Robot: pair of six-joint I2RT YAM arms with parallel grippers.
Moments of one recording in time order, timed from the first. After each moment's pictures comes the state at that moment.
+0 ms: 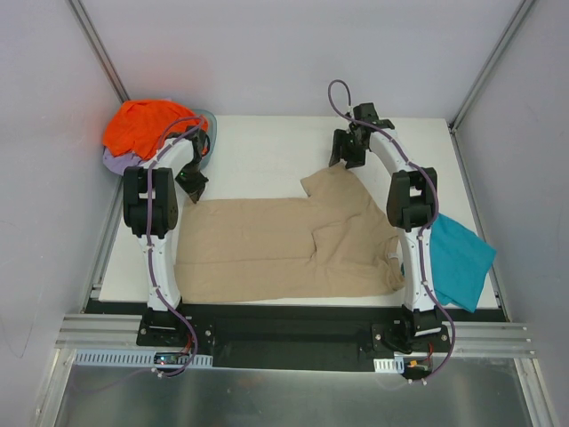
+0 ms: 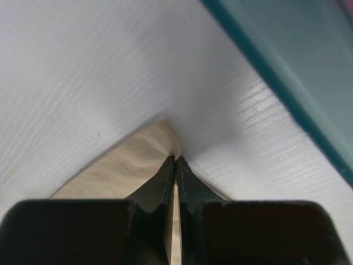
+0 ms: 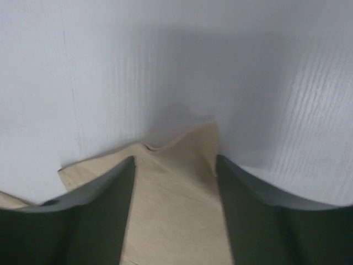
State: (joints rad) left arm -0.04 2.18 1.71 -1.05 -0.31 -0.85; right arm 0.22 2.50 2.25 -0.80 -0.23 0.24
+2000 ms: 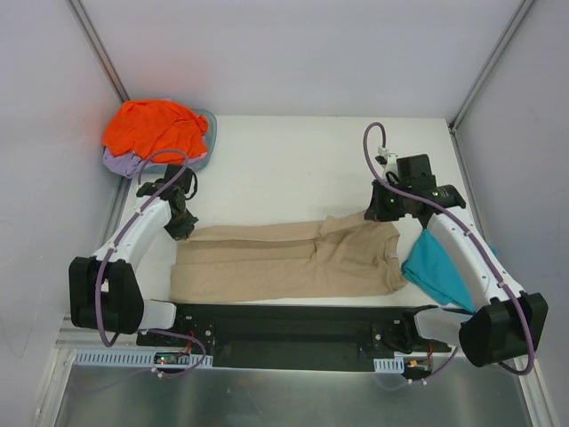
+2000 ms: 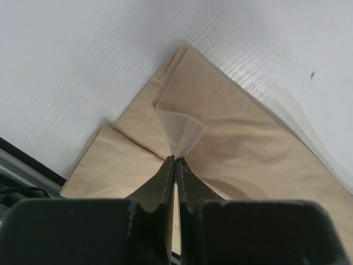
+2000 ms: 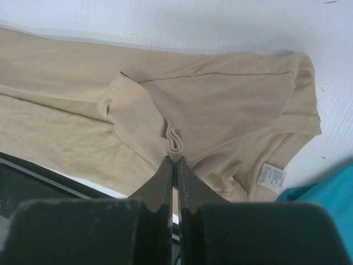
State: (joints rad) left arm -0.11 1.36 0.98 -0.97 -0.30 -0.86; right arm 0.27 1.24 1.10 -0.80 -0.23 0.15
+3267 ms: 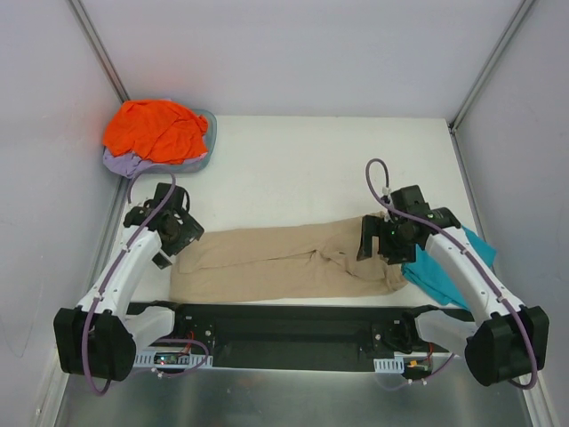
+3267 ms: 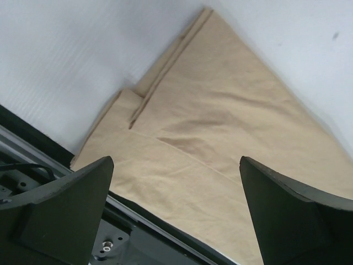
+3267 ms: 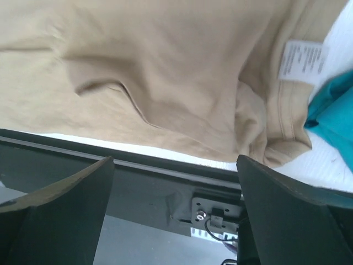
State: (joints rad) left arm -0.12 1.07 0.82 -1.03 -0.26 -0.91; right arm 0.30 1.10 0.84 -1.00 -0.18 0.33
